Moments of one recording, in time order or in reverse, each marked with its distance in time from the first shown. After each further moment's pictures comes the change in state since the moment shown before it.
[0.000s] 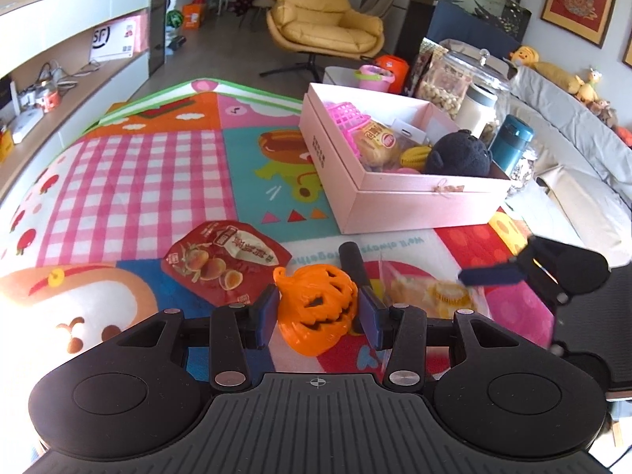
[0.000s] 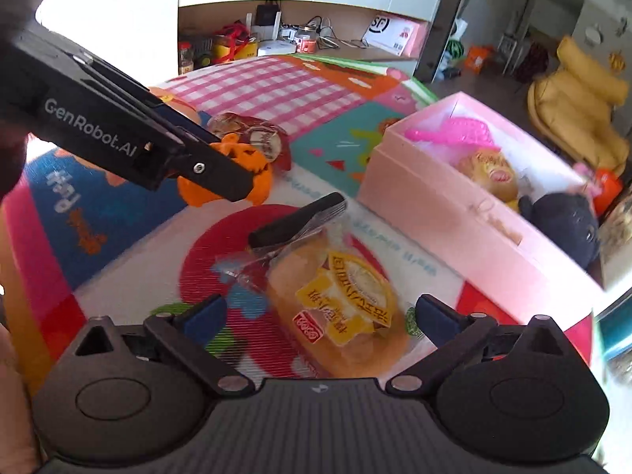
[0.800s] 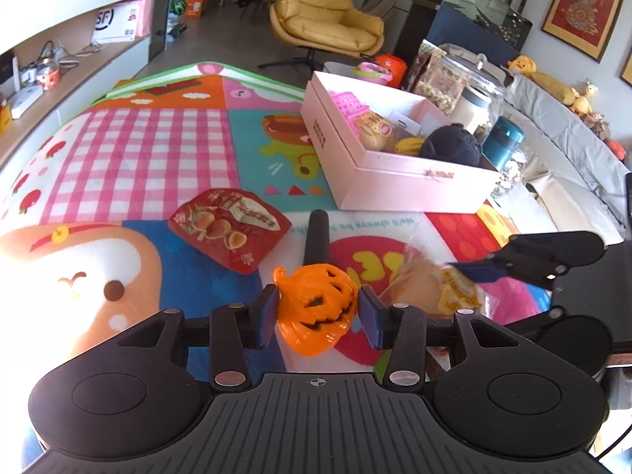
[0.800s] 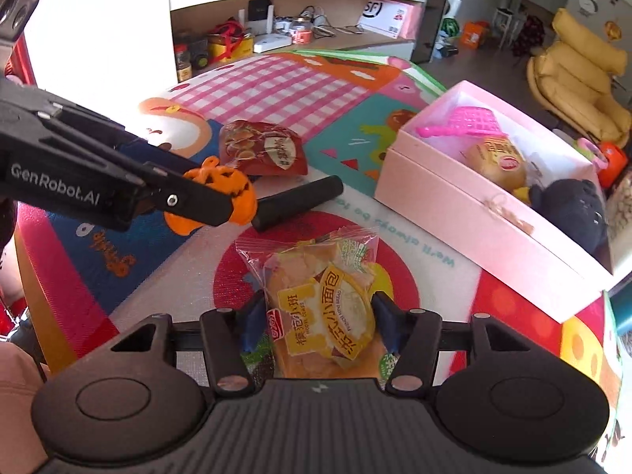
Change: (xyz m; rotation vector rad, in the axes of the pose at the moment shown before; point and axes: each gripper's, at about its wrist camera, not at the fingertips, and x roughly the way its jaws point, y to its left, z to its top) left arm -0.015 0.005 -0.022 -0.044 0.018 -0.047; right arm -0.012 0.005 0.006 0.041 0.031 -0.056
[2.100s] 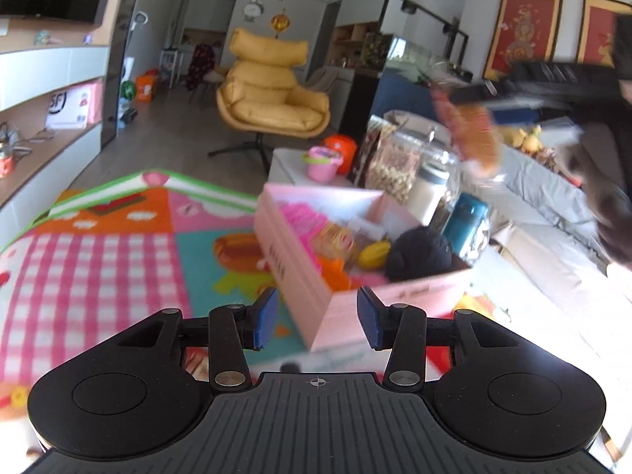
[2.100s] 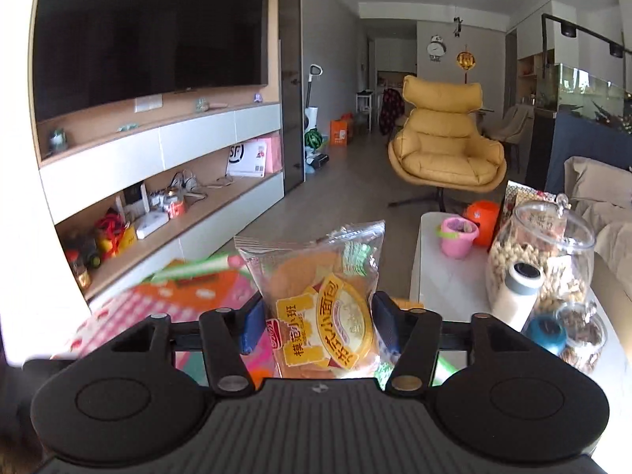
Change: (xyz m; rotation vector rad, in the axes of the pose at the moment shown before) left arm 0.021 -0.002 0.056 0.117 -0.250 -0.119; right arm -0.088 -0.152 0.116 0.342 -0.397 -0.235
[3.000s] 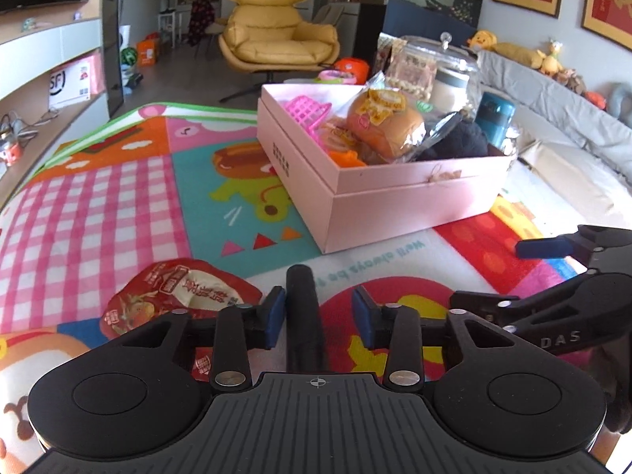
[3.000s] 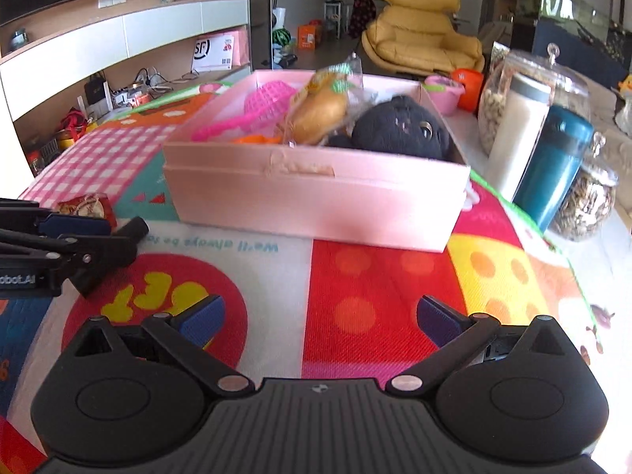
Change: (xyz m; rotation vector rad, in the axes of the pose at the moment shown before) left arm 0.045 -0.014 -0.047 0.100 0.193 0.103; right arm 0.032 0.040 -0.206 0.040 0.292 -0.102
